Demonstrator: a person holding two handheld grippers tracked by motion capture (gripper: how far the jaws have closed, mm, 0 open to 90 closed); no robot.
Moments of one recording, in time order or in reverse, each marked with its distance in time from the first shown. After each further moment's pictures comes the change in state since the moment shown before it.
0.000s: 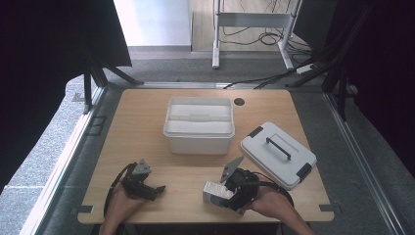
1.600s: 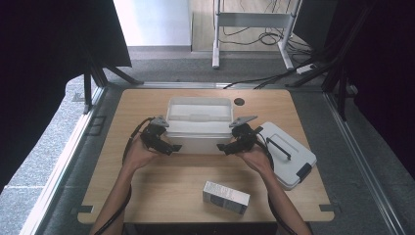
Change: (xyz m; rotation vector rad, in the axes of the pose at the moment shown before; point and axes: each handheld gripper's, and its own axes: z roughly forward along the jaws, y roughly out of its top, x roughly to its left) left arm 0.059 0.133 0.022 -0.031 -0.105 0.090; right arm -0.153 0.007 0.040 -0.362 -0.269 0.296
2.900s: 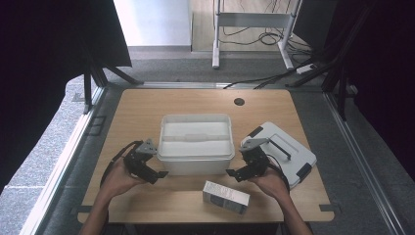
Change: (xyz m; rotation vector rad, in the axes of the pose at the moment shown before) left arm -0.051 -0.050 -0.055 0.097 0.005 0.106; right arm 0.037 -0.057 -0.046 0.055 0.050 -0.032
